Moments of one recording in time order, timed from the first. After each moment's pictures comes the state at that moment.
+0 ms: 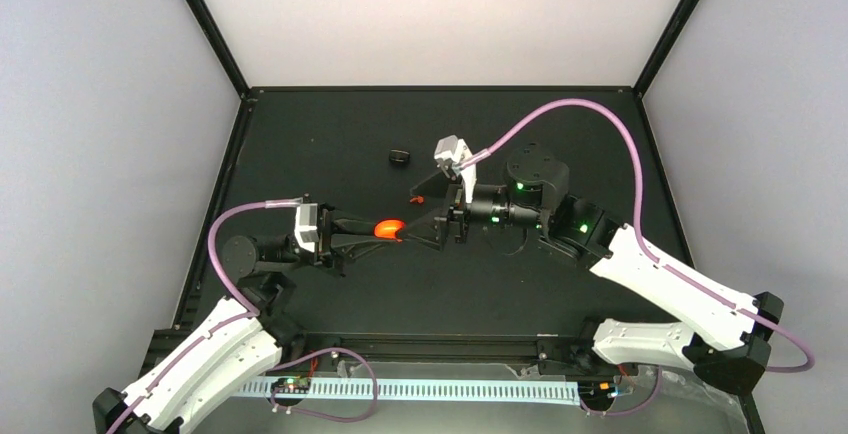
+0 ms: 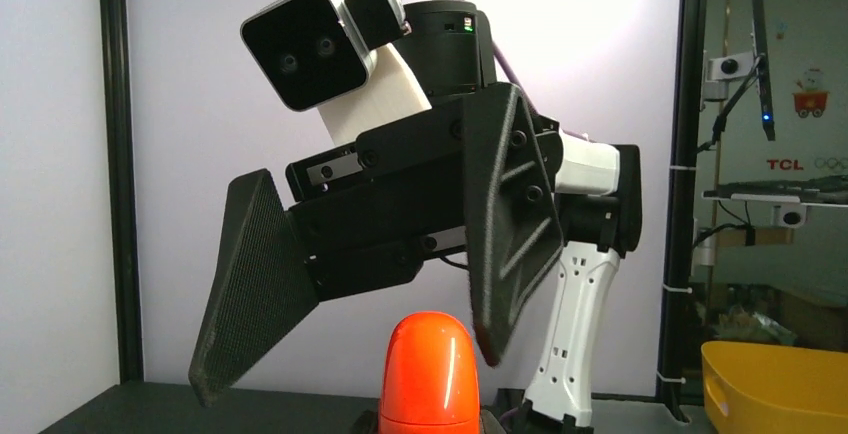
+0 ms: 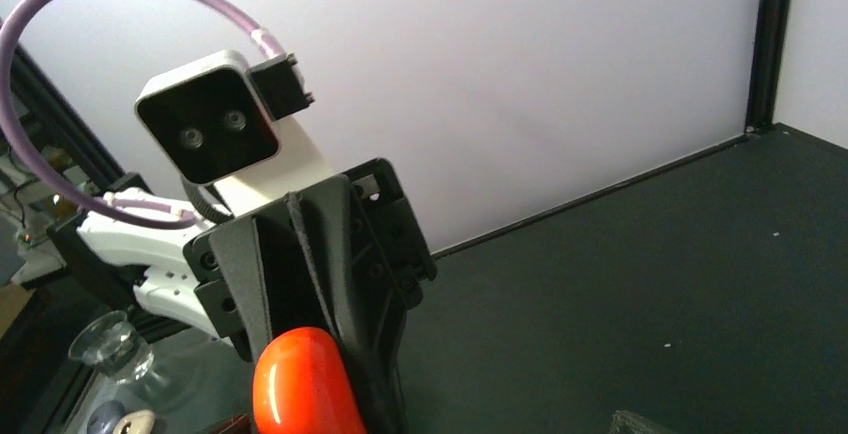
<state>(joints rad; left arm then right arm) -0.59 0.58 0.45 0.68 0.80 -0.44 0.98 1.11 1.20 -0.22 -0.42 0.29</state>
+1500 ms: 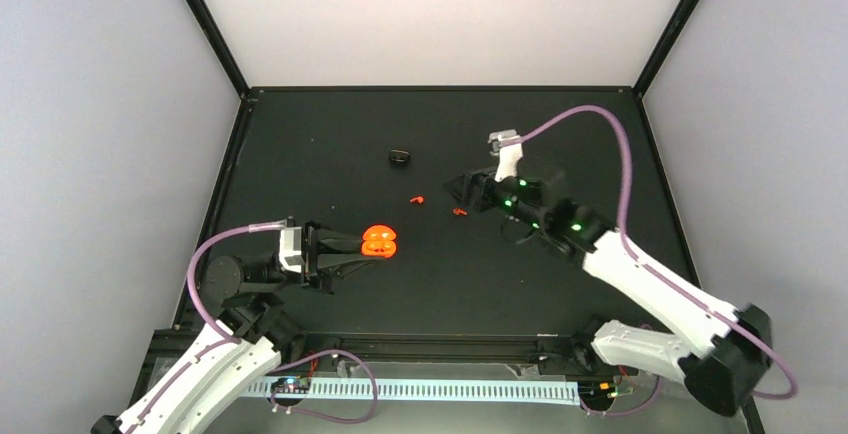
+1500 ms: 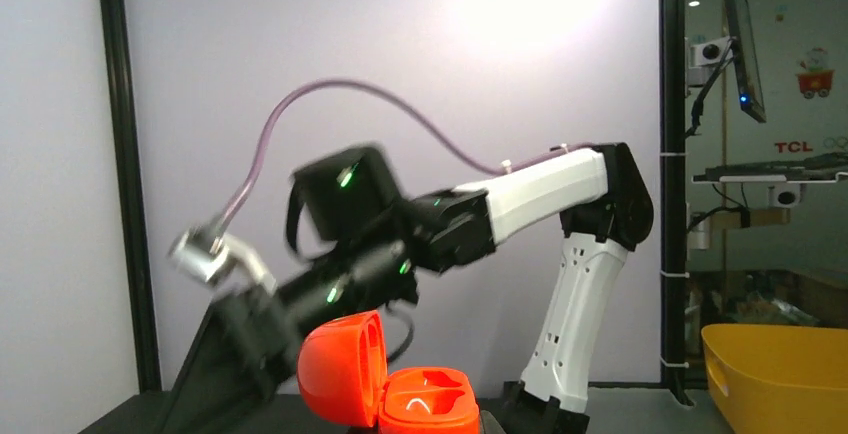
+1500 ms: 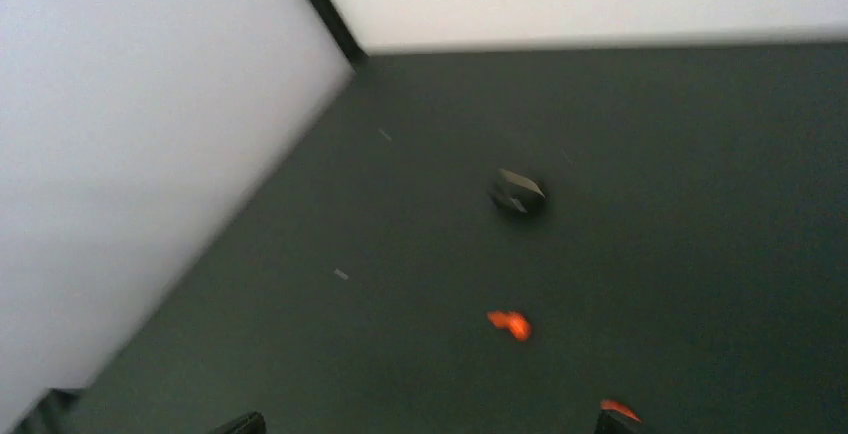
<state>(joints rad) -0.59 0.40 0.42 0.54 0.80 -0.38 0.74 1.03 0.94 -0.18 -0.03 0.45</state>
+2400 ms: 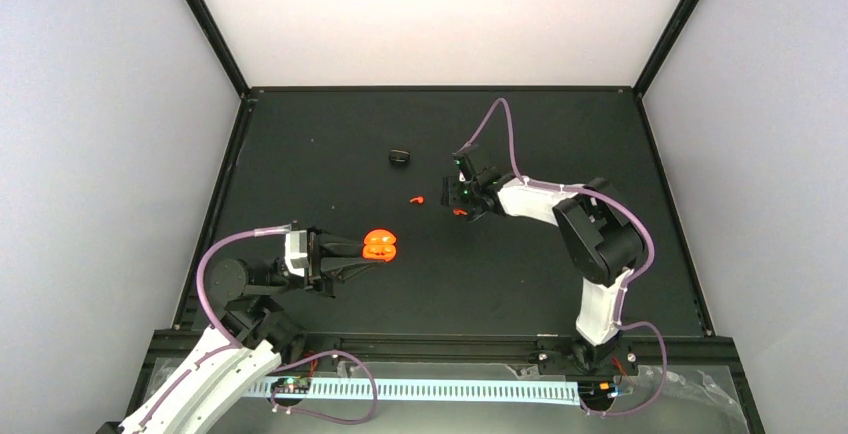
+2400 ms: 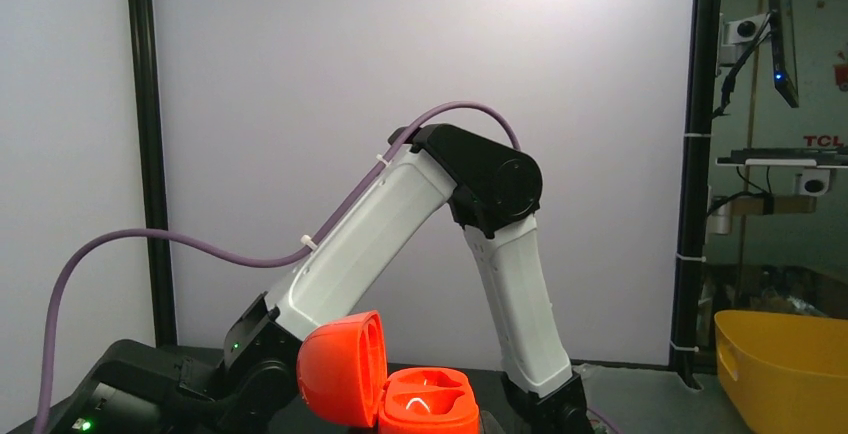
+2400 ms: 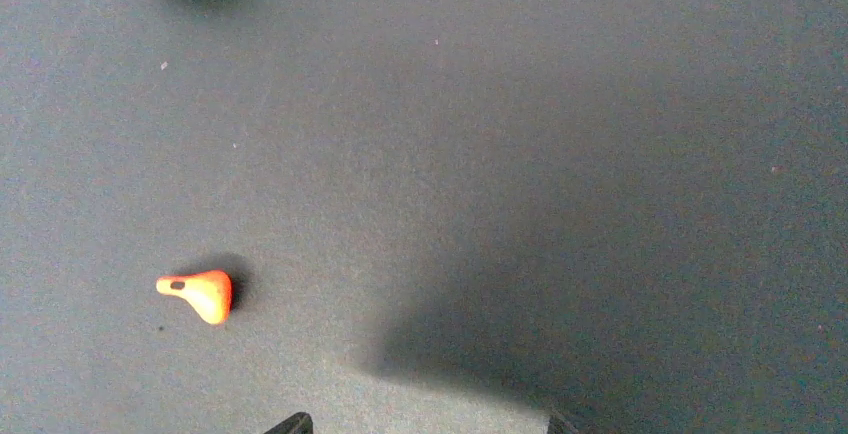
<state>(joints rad) -0.59 0.31 0.37 0.43 0.76 -0.36 0.61 1.88 1.10 -0.10 0.01 0.50</state>
